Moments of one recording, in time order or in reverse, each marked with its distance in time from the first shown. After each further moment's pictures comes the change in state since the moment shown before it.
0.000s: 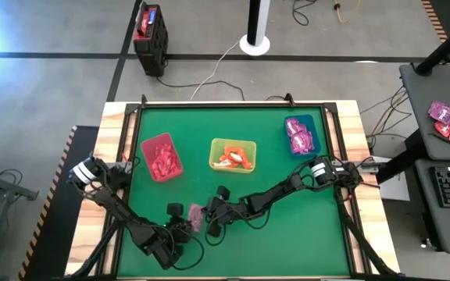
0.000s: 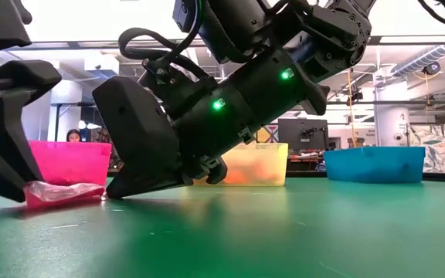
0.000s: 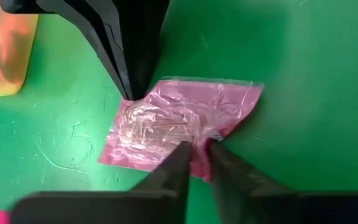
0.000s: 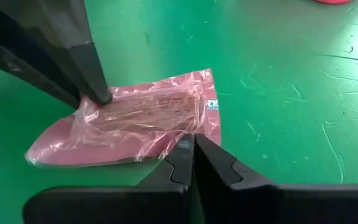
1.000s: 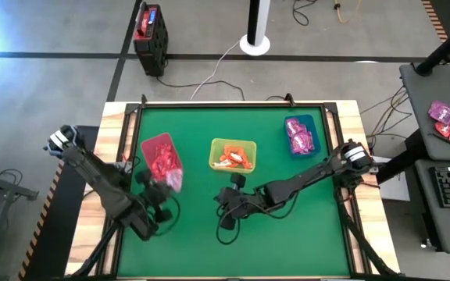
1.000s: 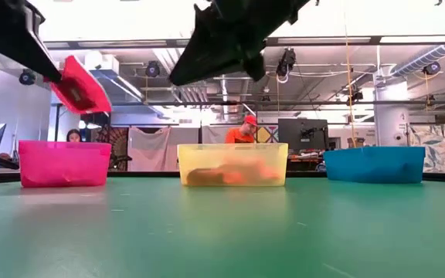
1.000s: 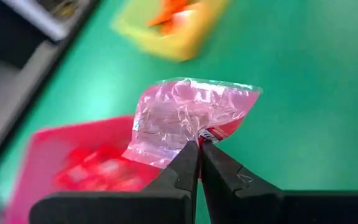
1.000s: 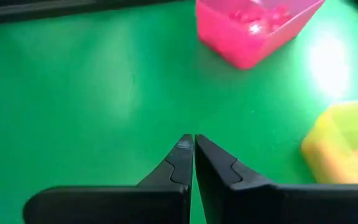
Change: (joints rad) left arm 0.041 -0.447 0.010 -0.607 -0.112 -0.472; right arm 0.023 -0.392 -0.027 -0.434 0.082 -0.048
